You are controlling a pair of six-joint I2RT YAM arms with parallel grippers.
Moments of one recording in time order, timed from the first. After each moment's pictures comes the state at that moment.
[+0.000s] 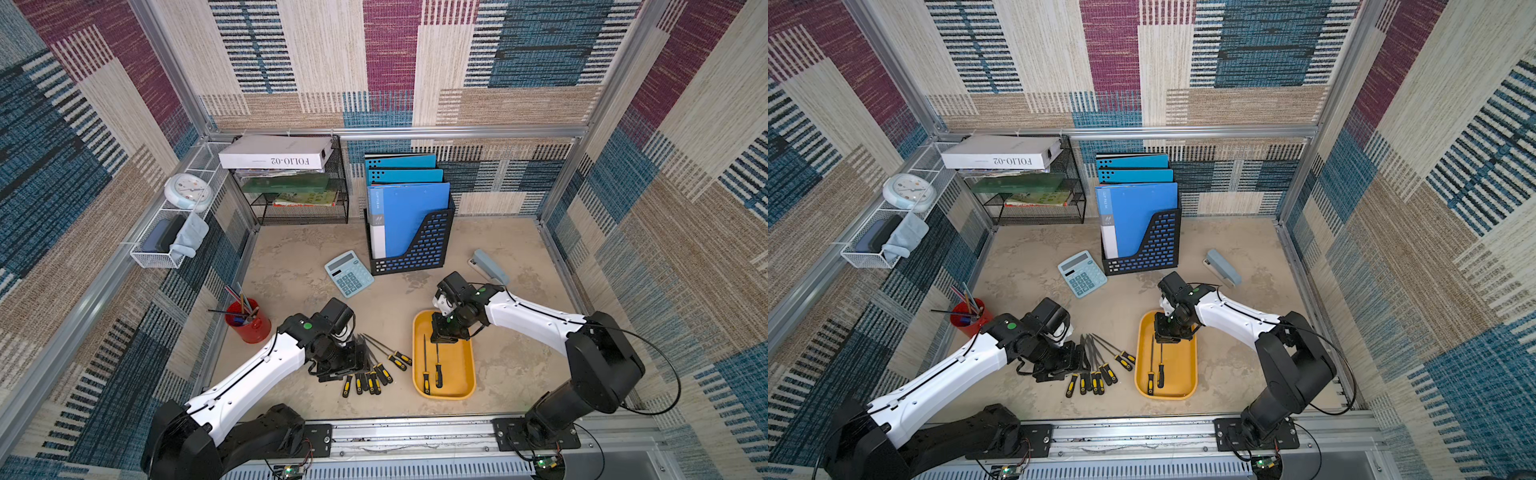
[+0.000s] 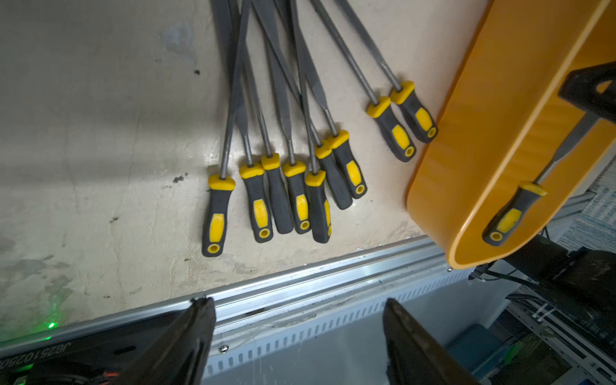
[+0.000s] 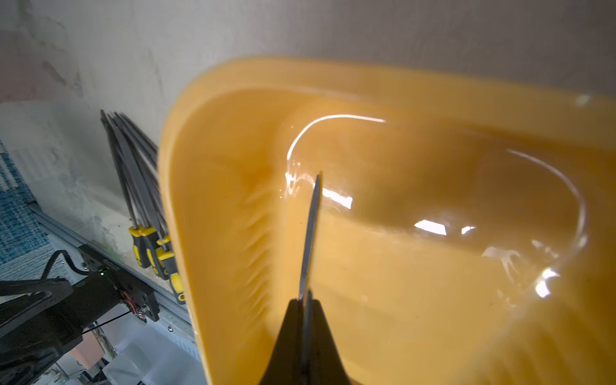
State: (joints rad) left arm -0.56 1.11 0.79 -1.05 0.35 -0.72; right arm 0.66 1.59 0.98 -0.69 -0.36 0.61
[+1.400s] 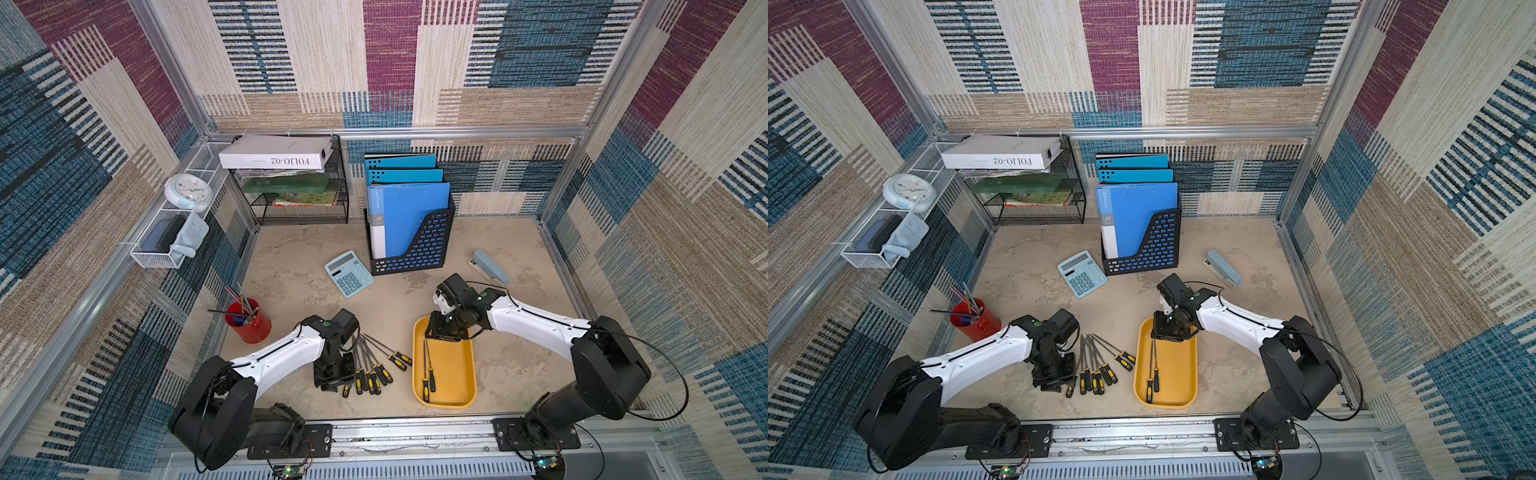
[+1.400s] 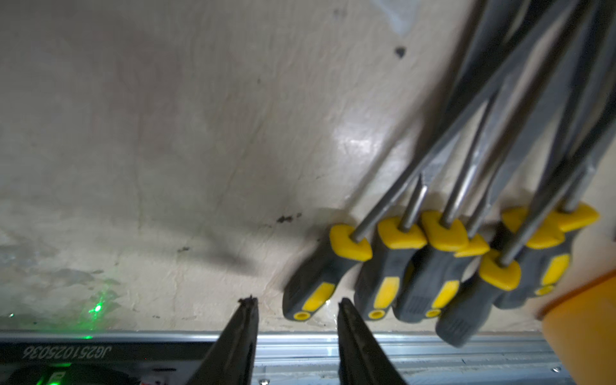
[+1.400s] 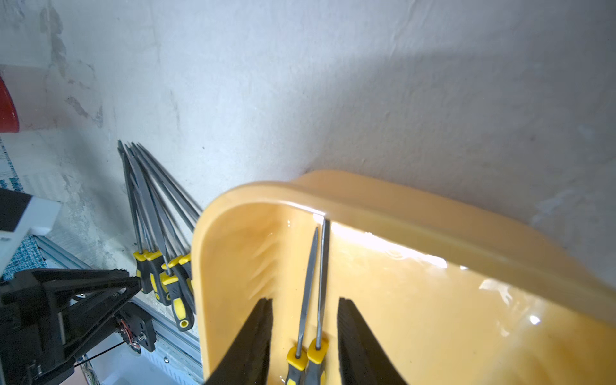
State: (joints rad) left arm -0.55 1.36 0.69 -0.98 0.23 -0.77; right arm 0.67 1.55 0.97 -0.61 -0.29 0.66
